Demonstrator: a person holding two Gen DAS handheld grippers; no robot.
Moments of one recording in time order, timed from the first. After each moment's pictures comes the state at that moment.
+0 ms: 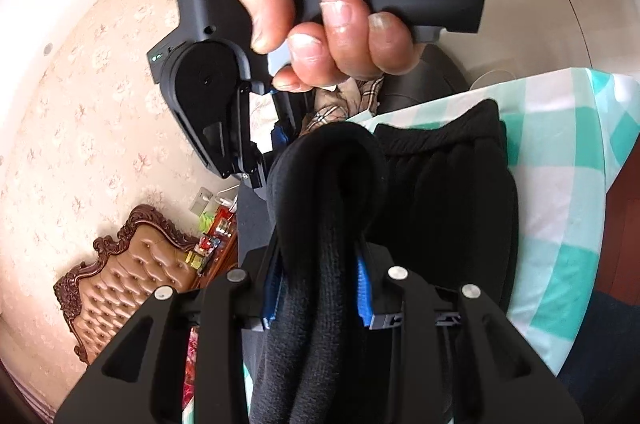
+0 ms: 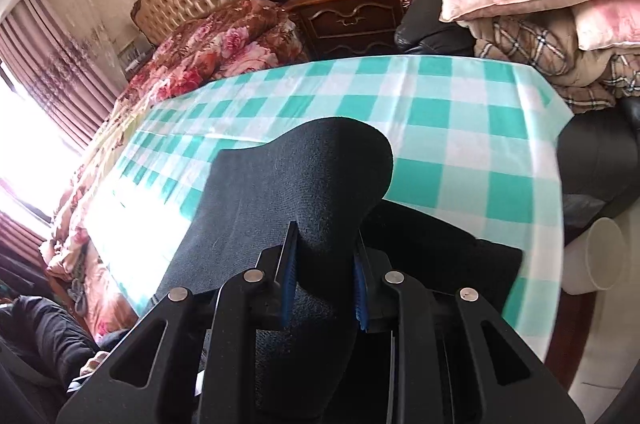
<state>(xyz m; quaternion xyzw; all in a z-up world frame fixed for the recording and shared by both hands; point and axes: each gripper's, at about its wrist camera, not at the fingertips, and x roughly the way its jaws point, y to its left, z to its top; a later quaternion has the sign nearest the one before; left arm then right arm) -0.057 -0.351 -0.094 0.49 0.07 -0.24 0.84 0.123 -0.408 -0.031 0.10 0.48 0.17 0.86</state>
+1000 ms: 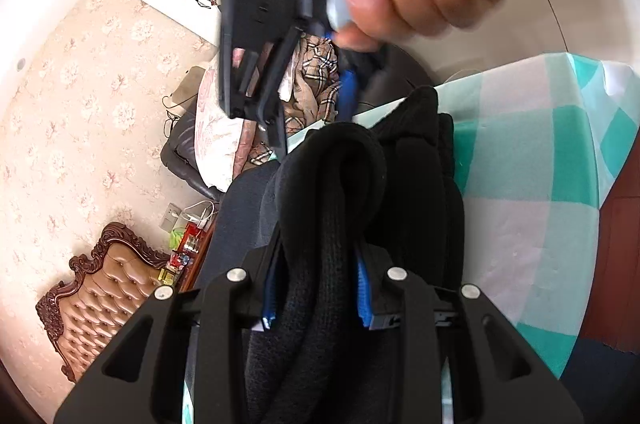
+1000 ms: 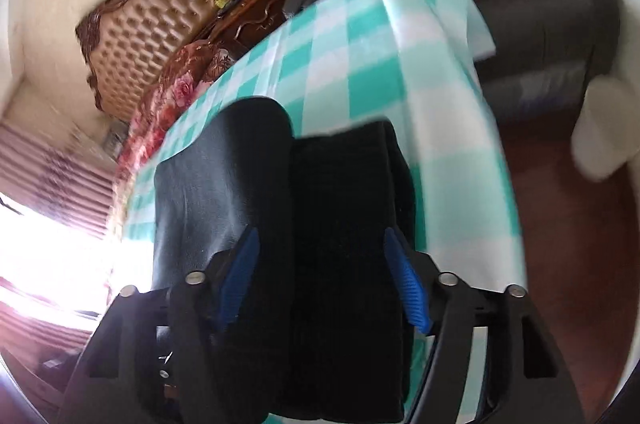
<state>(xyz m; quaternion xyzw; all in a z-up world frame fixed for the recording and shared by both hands) -0.037 -0.381 -0.144 0.49 0.07 -0.29 0.82 0.076 -0.543 -0.127 0.31 0.49 0.10 0.81</state>
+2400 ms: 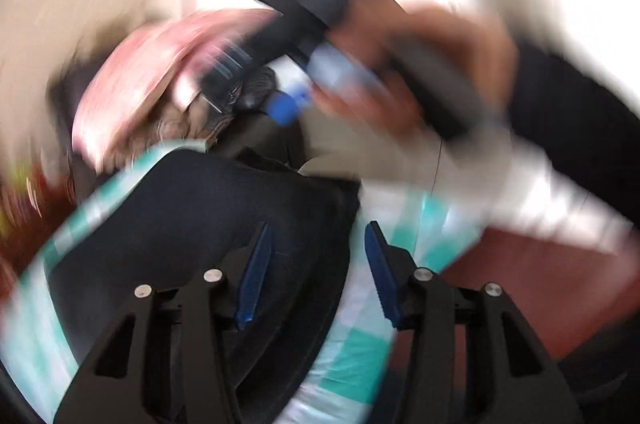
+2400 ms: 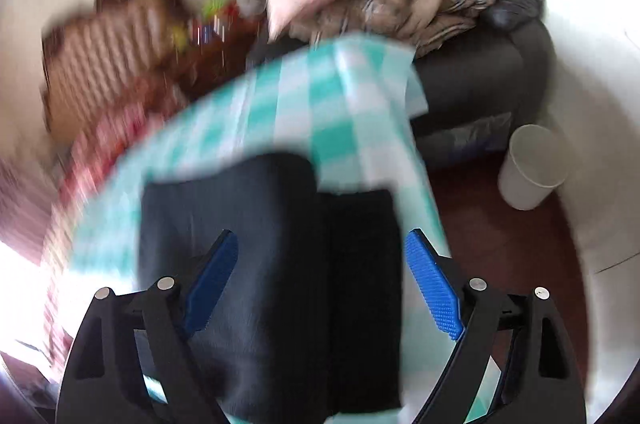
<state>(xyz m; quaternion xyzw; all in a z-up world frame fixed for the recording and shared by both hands) -0.004 -0.329 -0.056 0.18 0.24 -0.53 0.79 0.038 -0.501 -0.060 0.20 0.46 -0.04 0.86</state>
